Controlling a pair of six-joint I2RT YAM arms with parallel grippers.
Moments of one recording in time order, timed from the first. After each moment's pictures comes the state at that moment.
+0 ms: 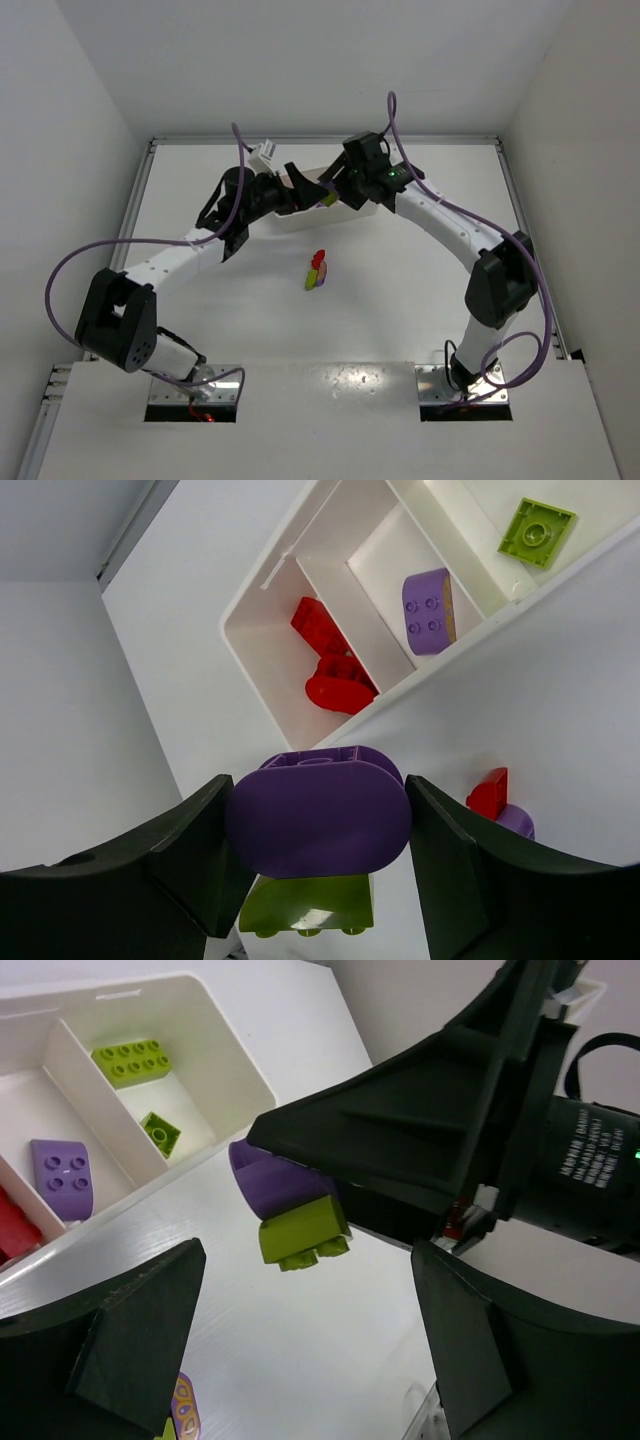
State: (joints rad) left arm -0.43 1.42 0.94 0.32 0.35 -0.74; right arm 0.58 1.78 1.55 -0.50 0.17 1.17
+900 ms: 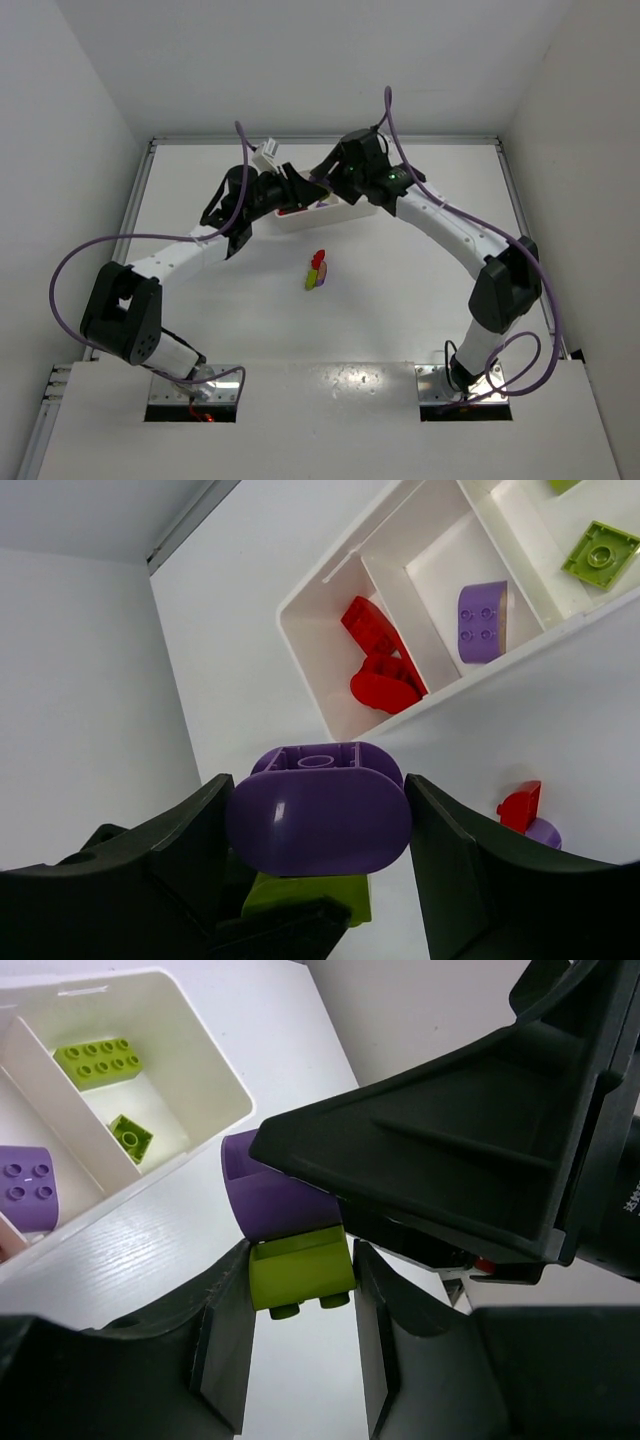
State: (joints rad) left arm -0.43 1.47 0.96 0.37 0.38 -0.79; right arm 0.61 1.74 1.55 -0.43 0.19 1.11
